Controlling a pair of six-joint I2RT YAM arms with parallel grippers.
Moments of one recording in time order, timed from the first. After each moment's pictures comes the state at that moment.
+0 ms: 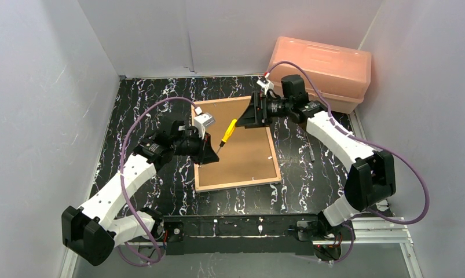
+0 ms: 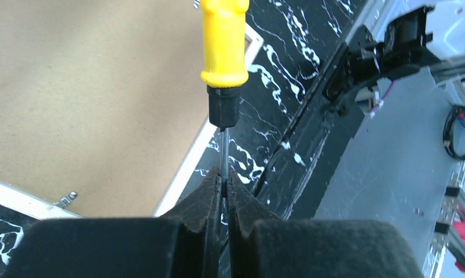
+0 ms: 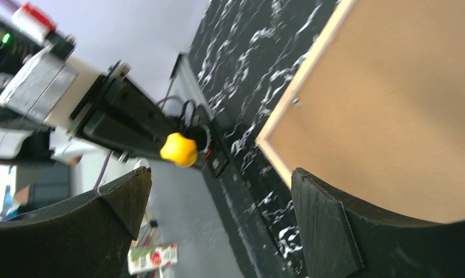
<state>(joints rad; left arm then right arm) -0.50 1.09 0.93 -0.53 0.61 -0.13 0.47 1.56 1.33 -0.32 -0.87 0.56</state>
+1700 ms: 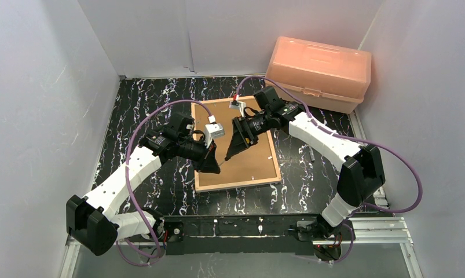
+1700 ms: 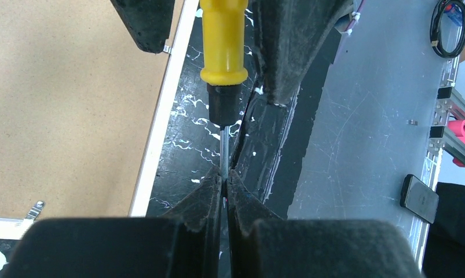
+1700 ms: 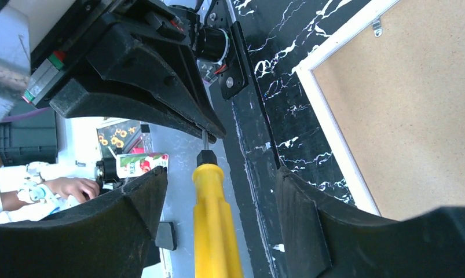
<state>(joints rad) -0.55 1.17 1.03 -0.79 0.79 0.18 0.67 1.63 1.40 -0.65 -1.02 0.24</state>
